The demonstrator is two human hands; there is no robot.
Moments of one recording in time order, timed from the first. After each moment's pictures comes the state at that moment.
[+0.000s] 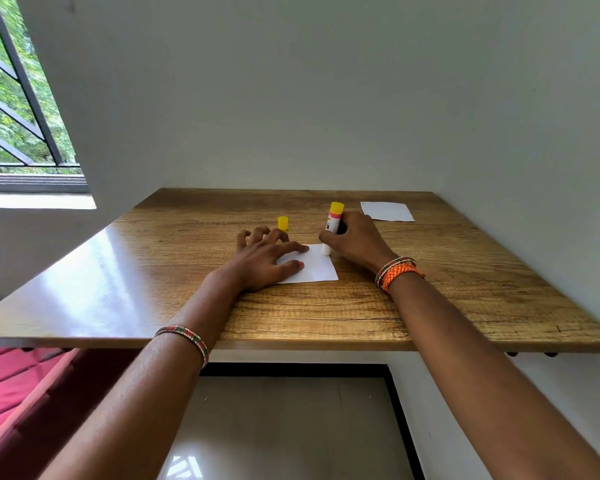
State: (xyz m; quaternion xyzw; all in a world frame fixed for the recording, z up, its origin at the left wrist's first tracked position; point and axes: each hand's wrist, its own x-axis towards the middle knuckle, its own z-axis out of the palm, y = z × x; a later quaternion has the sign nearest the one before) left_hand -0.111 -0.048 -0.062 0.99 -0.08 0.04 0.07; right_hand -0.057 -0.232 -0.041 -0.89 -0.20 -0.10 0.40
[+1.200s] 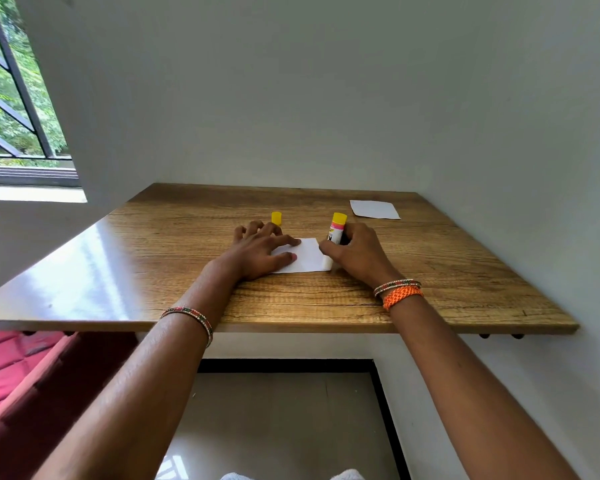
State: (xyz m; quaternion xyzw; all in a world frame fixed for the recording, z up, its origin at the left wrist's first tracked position) left_hand -0.115 -0.049 -0.059 0.99 -0.08 0.04 0.07; right_hand -0.115 -0.249 -0.039 -0.86 -0.19 -0.10 0.45
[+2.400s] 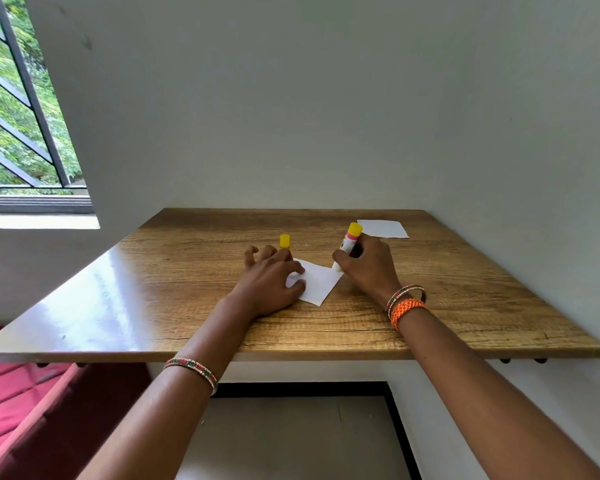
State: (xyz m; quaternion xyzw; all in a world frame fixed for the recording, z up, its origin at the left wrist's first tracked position) left_hand -0.135 -0.061 -0.060 0.98 -0.09 0.15 0.07; right_hand -0.085 -0.245 -0.049 -0.86 -0.15 -0.18 0.46
